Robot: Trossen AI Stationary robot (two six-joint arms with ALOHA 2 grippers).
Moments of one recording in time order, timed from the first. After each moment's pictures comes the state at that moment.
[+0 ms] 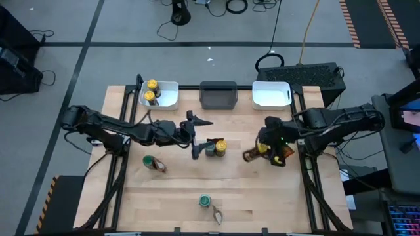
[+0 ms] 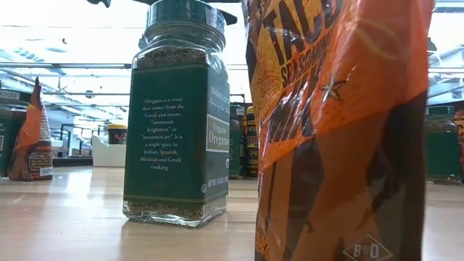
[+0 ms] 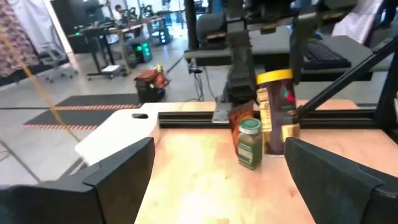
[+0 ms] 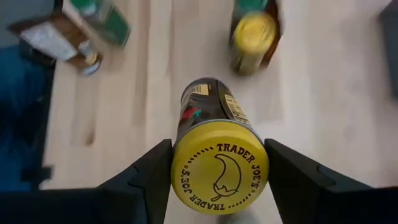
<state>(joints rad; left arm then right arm) -0.11 1.37 0.86 0.40 -0.28 0.08 0.17 1.19 1.30 -1.11 0.01 0.21</state>
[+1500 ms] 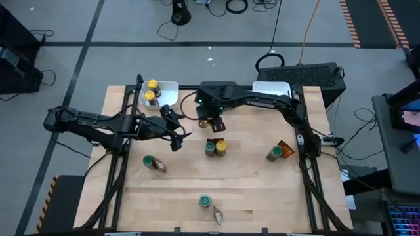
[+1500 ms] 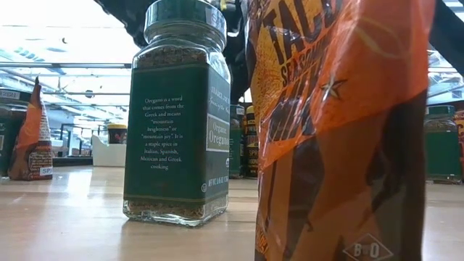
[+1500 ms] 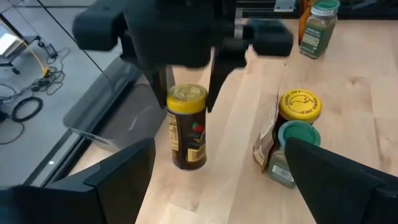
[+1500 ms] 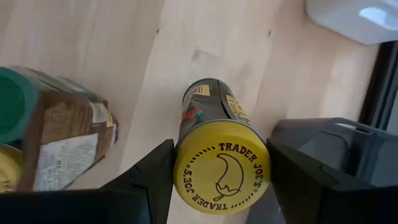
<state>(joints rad) -0.07 1.11 0.86 -0.32 -0.42 -0.10 -0.25 2.14 2.04 -1.08 0.00 -0.54</state>
